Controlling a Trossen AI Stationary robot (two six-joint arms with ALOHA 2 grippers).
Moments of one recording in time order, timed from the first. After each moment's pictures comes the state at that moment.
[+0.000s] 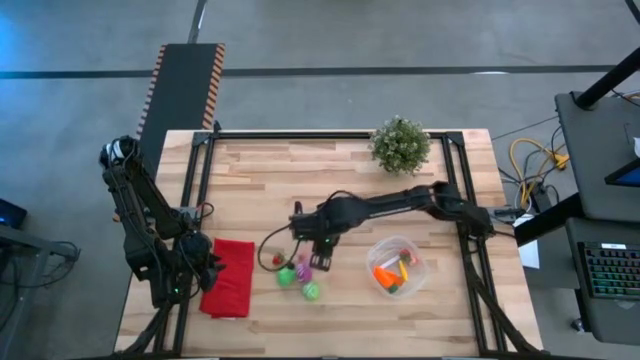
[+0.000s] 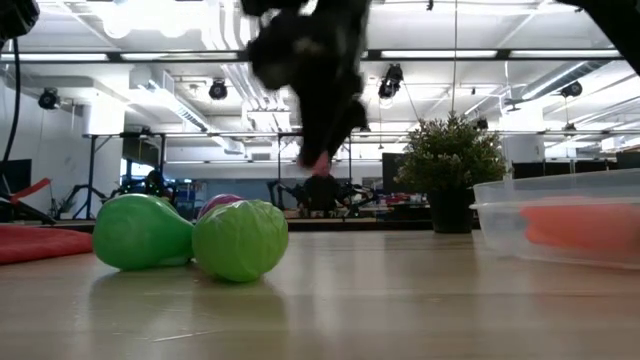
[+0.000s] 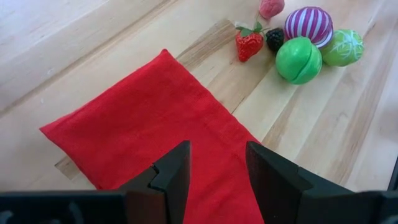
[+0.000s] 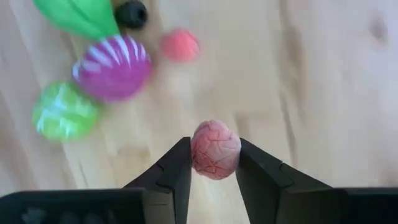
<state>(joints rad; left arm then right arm) -1.22 1.02 0.63 -1.02 -0.64 -2.00 0.12 2.21 1.98 -1.11 -0.07 0.36</state>
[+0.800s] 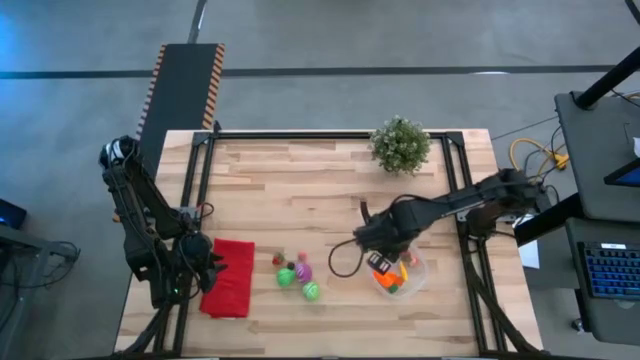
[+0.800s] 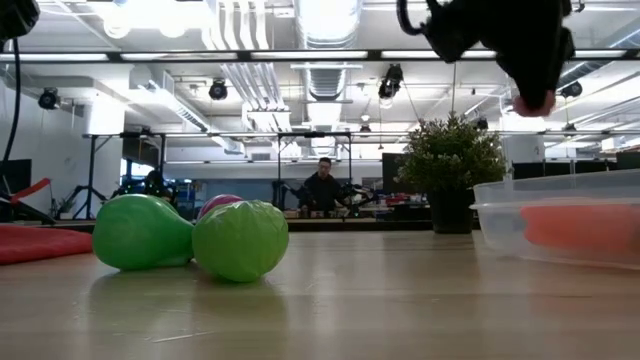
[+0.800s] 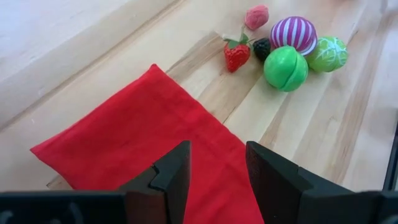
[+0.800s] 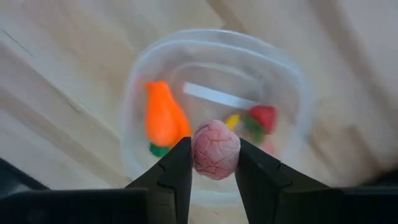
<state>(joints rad) -1.22 1.02 0.63 -1.00 -0.69 -1.95 0.26 1.69 1.41 -1.29 -0.10 0.99</state>
